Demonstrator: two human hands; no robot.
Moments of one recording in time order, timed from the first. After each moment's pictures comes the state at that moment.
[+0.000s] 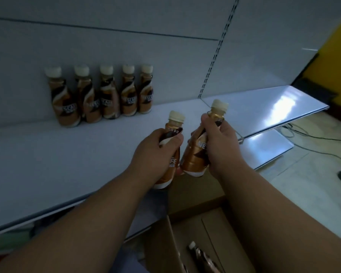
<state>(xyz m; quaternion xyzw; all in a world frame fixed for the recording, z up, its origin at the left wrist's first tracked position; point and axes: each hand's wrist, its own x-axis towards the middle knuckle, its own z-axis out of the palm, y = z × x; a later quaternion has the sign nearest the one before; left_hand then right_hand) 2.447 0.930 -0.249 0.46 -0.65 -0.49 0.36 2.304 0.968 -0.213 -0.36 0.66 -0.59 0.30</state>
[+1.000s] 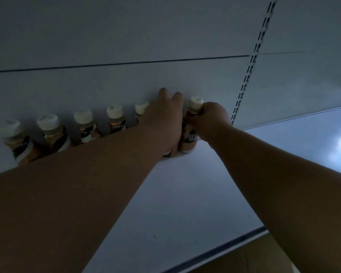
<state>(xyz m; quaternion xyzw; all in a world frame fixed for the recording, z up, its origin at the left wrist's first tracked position) 2.345 0.714 -0.194 0.52 -0.83 0.04 0.20 2.208 0.705 -0.217 -0.55 0.73 -0.37 0.16</state>
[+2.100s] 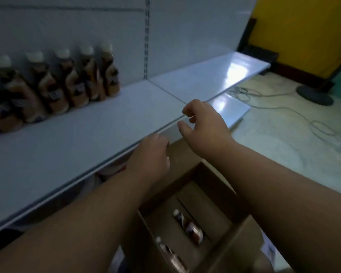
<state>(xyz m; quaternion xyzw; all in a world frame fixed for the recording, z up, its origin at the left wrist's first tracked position) 2.341 0.973 -0.297 0.33 -0.90 -0.20 0.18 2.218 1.043 -0.230 -0.52 0.80 -0.30 -0.03</state>
